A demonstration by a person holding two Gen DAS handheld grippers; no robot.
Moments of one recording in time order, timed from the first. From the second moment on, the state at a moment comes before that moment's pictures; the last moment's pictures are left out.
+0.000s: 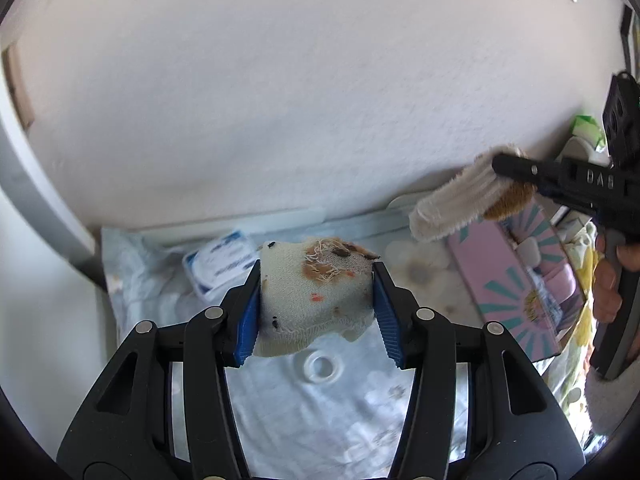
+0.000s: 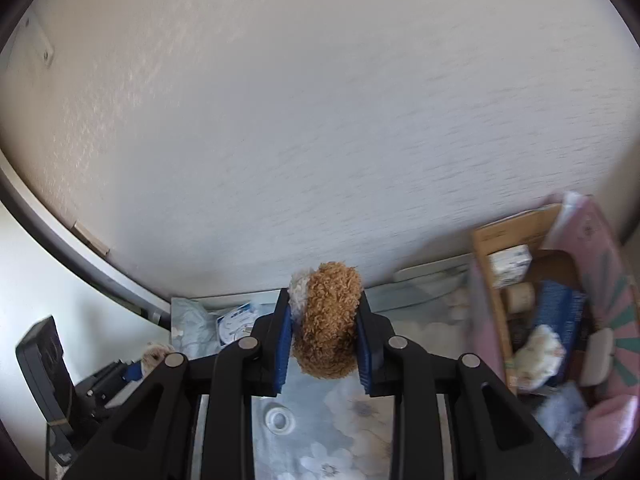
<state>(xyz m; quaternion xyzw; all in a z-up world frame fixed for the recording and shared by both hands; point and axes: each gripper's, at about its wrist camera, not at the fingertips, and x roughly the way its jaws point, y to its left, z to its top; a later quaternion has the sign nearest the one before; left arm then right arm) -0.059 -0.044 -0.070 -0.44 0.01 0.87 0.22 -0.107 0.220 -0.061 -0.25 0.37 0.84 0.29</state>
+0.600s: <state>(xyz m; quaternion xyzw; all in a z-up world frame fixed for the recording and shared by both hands) -0.081 0.088 -0.046 -0.41 0.03 0.85 0.34 0.012 0.227 -0.062 -0.22 0.39 0.81 0.37</state>
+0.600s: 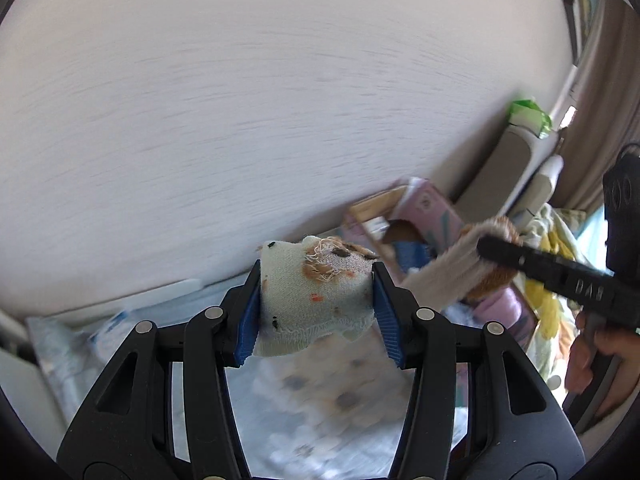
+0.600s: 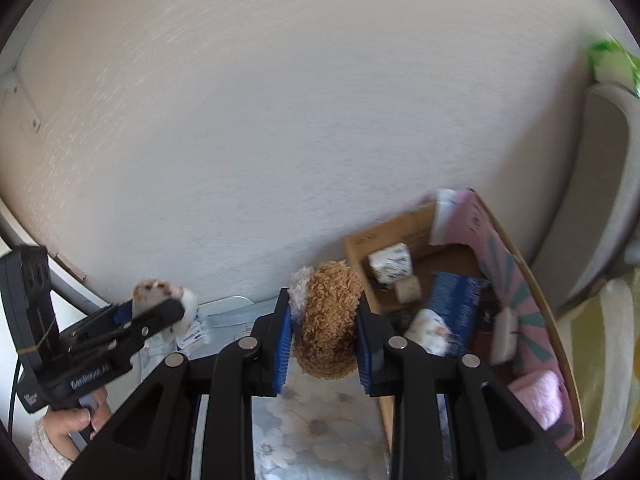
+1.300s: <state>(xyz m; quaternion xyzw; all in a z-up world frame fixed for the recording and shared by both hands) -0.089 0.275 -0.086 -0.44 0.08 0.79 0.42 0.105 0.239 -0.134 -0.17 0.49 0.76 0.40</state>
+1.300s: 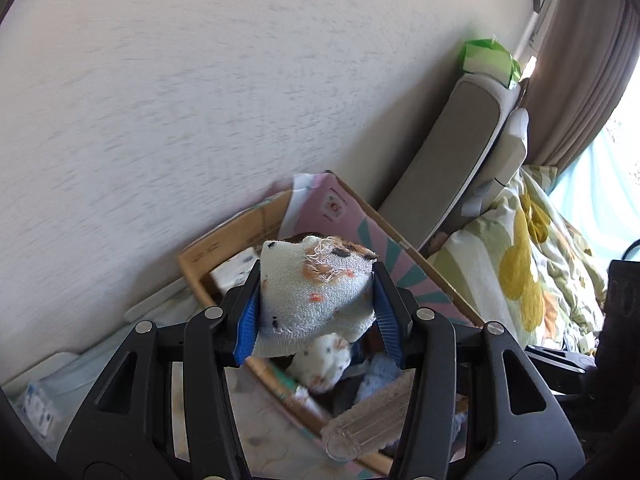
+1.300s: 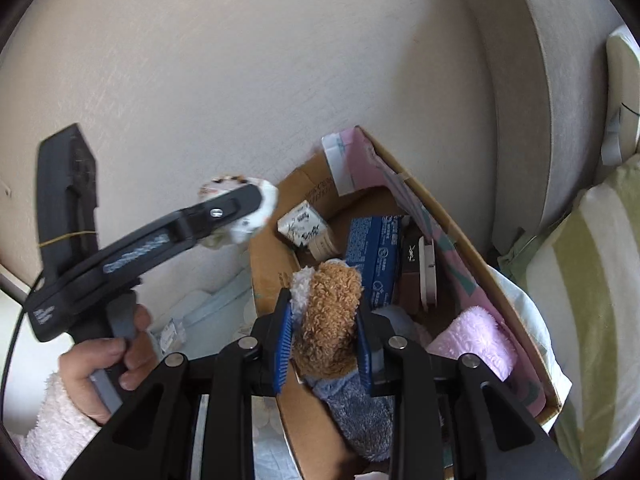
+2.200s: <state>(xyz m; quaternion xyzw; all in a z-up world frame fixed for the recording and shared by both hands) -0.087 0.280 -0.085 -0.45 0.12 0.80 0.38 0.112 0.266 -0.135 -0.19 0.48 0.73 0.45</state>
